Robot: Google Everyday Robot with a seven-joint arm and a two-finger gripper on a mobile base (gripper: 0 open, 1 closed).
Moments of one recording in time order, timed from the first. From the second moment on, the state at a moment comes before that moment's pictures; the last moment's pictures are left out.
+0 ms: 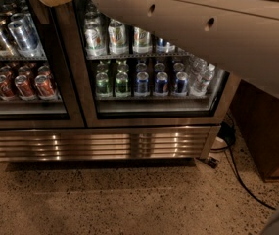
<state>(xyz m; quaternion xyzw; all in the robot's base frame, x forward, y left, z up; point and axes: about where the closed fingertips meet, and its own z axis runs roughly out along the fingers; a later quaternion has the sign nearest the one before) 0.727 0.169 1.107 -0.47 0.55 -0.02 0.69</state>
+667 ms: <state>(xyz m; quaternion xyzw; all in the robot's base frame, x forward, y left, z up) 0.759 0.155 1.123 -0.37 0.59 0.06 0.72</state>
